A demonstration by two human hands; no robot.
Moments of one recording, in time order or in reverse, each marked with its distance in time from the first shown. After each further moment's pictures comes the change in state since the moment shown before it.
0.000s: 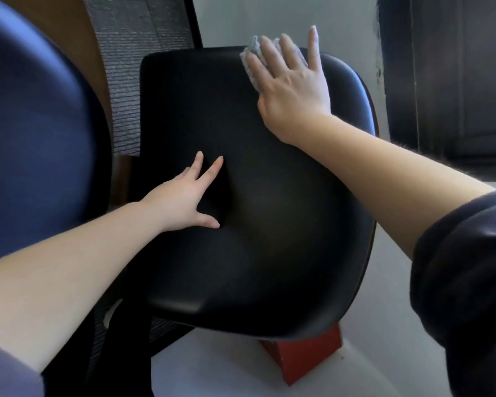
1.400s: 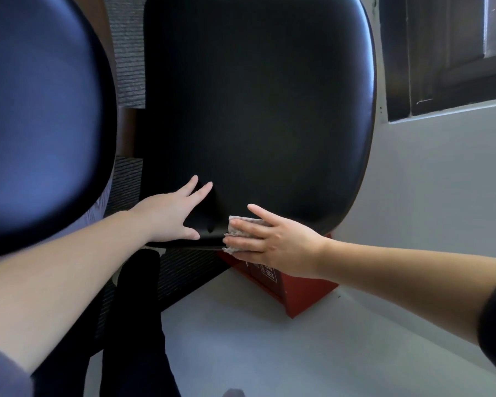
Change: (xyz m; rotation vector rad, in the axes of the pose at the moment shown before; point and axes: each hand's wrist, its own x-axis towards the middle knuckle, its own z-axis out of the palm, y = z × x) left_hand -0.117 -0.006 0.090 0.146 -0.220 -0.032; right_hand -0.273 -0.135 0.000 -0.067 -0.237 -0.922
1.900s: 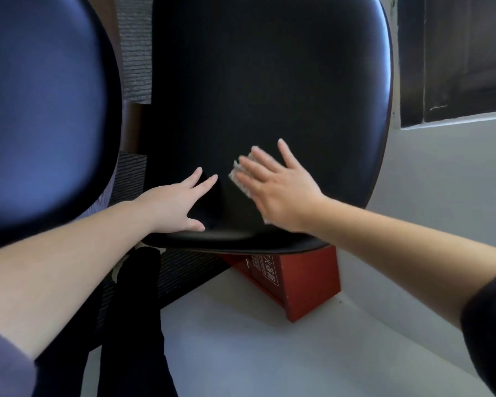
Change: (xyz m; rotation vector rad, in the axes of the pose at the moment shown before) left_hand 0.013 -0.011 -0.008 -0.053 0.022 0.009; right_hand 0.032 0.062 0.000 0.207 0.090 0.511
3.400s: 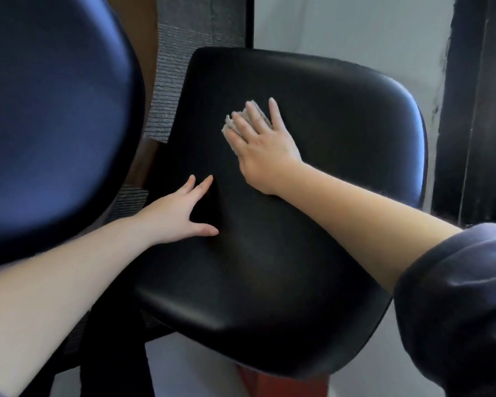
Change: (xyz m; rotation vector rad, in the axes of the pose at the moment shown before) left_hand 0.072 -0.008 -0.048 -0.472 0.235 -0.210; right_hand 0.169 0.112 -0.025 -0.190 0.048 -0.032
